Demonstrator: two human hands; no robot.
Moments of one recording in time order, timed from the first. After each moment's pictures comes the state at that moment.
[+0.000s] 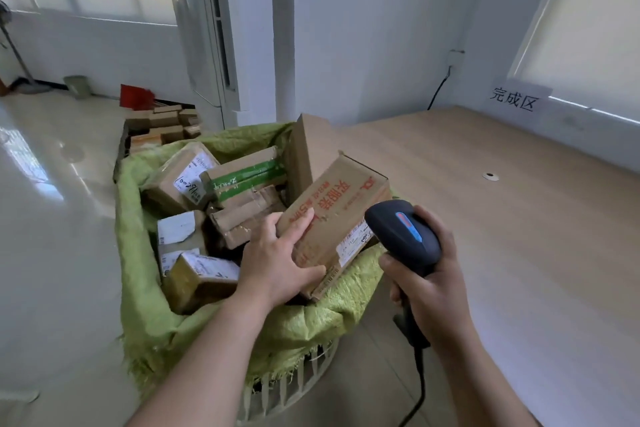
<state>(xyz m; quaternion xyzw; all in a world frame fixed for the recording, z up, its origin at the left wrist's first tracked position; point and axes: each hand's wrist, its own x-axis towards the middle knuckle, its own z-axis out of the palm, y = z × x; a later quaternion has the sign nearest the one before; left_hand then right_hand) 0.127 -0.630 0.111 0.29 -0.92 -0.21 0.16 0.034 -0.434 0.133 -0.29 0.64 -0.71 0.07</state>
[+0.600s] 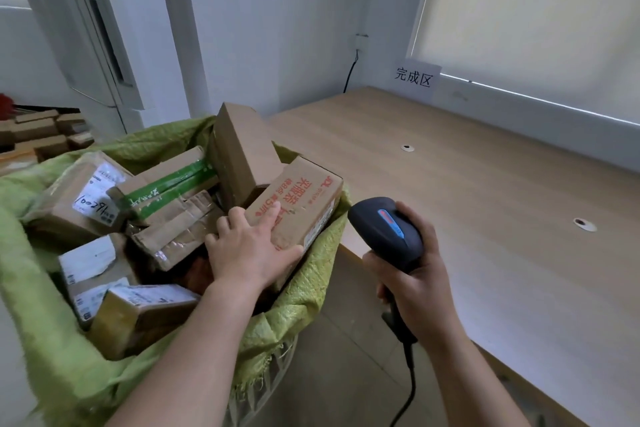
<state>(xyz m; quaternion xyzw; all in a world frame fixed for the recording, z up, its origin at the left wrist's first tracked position) 0.086 -0.626 0.119 0.28 -0.96 -0.06 0.05 0.058 -0.407 0.128 -0.20 0.69 -0.70 0.02</state>
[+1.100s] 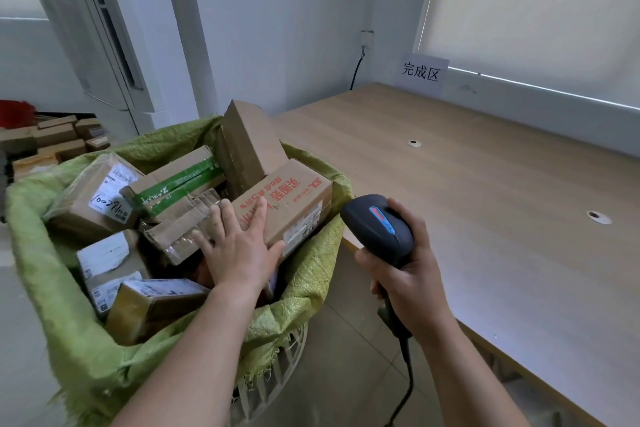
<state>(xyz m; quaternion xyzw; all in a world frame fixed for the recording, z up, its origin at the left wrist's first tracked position) 0.095 -0.627 0.099 0.33 -0.94 -0.05 0.09 0.062 -0.405 0.124 -0.22 0.66 -0.71 0.05</state>
